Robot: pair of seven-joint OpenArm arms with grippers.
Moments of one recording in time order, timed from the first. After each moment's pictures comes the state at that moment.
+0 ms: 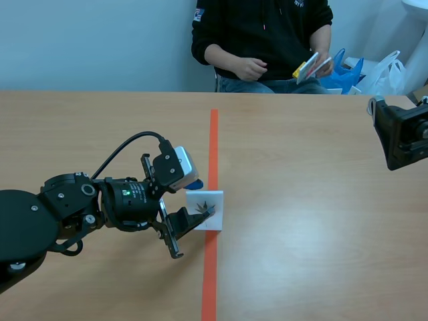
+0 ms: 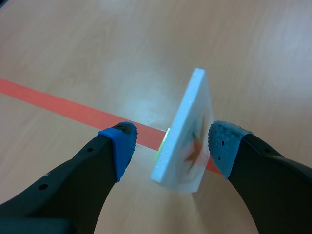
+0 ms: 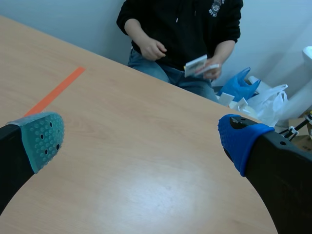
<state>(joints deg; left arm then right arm) -14.7 -17.2 33.3 57.0 14.9 -31.4 -20.3 -27.9 29.1 16.7 111.8 14.7 15.1 1.8</state>
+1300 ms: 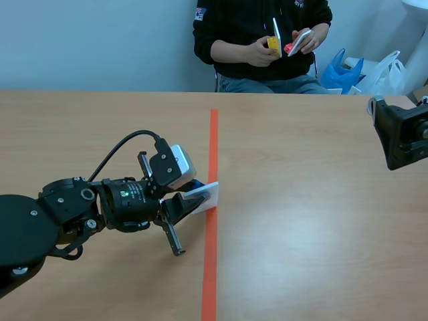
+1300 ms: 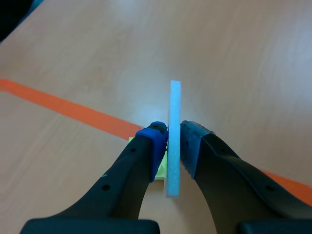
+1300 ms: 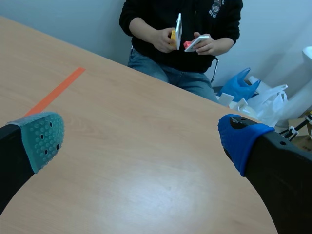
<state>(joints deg) -13.7 -17.2 33.3 56.9 14.9 -27.4 -24.0 -27.9 29.1 16.7 111.8 14.7 15.1 1.8</state>
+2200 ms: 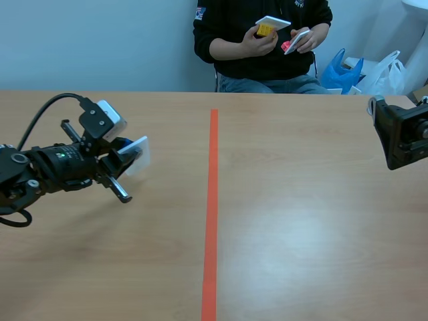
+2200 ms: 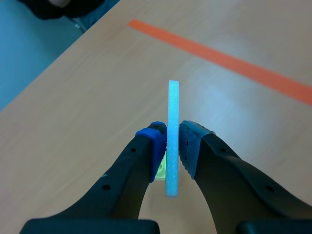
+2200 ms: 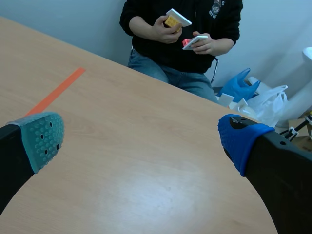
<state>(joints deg) -15.4 -24.5 19.4 56.9 9.6 -23.6 -17.2 -27.9 29.1 16.7 111.8 14.7 15.1 2.0</state>
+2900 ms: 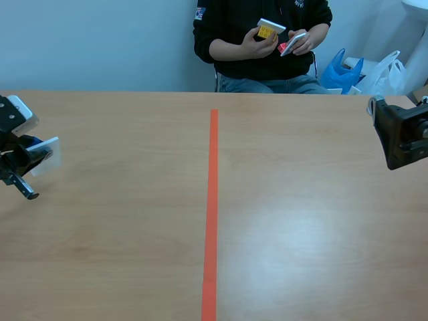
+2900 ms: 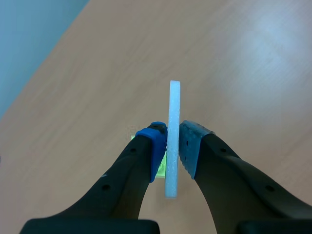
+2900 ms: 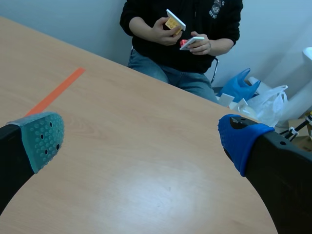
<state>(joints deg) -15.3 -39.9 16.5 53.5 6.0 -24.5 -12.5 -27.9 29.1 16.7 111.8 14.7 15.1 2.0</state>
